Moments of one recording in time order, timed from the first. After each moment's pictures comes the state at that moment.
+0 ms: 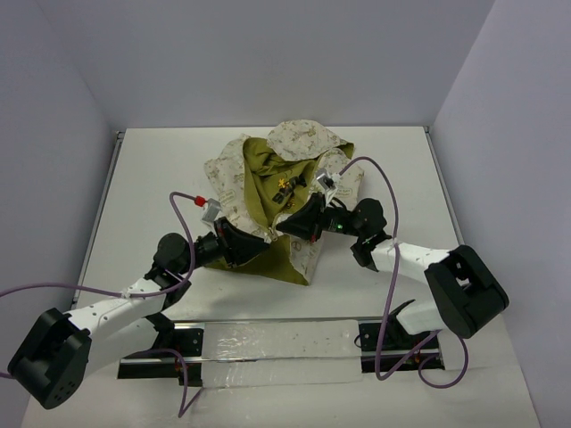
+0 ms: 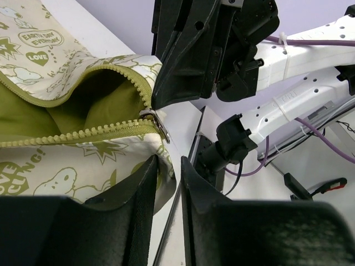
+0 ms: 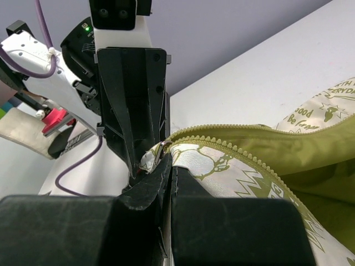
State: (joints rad) left arm -0.65 0.97 0.26 0.87 0.55 -0.75; right arm 0.53 1.36 0.50 1.12 -0.88 0.74
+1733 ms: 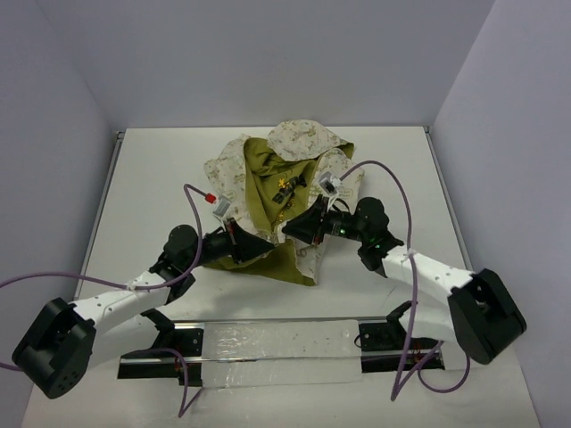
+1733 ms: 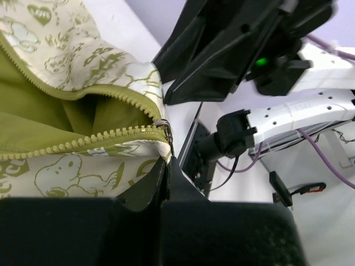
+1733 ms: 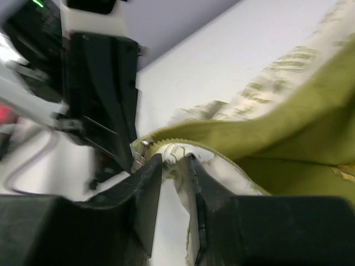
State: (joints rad) left arm -0.67 1.05 0.31 0.77 0.54 -0.82; right arm 0.54 1.21 0.49 0.77 -0.77 0.54
